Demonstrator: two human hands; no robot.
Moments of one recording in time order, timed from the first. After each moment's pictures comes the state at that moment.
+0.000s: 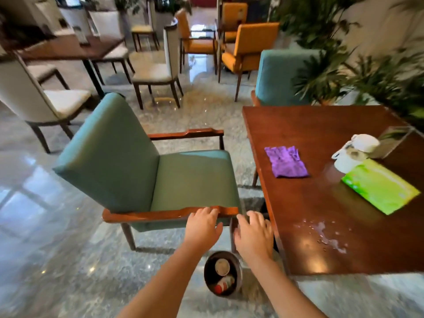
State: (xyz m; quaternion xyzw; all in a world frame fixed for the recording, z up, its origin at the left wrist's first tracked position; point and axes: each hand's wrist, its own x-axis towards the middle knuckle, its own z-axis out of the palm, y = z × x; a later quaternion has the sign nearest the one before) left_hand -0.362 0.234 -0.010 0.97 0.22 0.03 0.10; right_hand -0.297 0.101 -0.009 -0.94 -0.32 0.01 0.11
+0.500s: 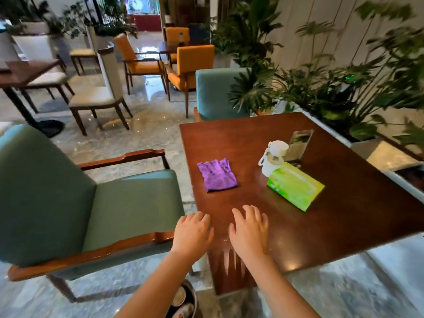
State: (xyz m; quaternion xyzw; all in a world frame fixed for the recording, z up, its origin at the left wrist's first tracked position) left_hand -0.225 0.101 0.019 0.99 0.10 0.11 0.07; right_hand -0.161 -0.036 0.026 -0.97 -0.22 -0.09 0.12
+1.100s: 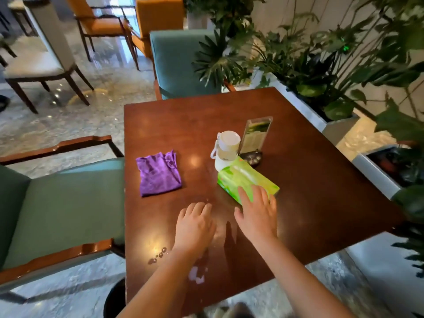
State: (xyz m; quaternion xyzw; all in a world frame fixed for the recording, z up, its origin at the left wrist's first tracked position) left_hand -0.041 -0.040 -0.015 0.98 0.09 0.13 0.14; right_hand 0.041 -0.178 0.004 -0.97 -0.22 -0.07 0.06
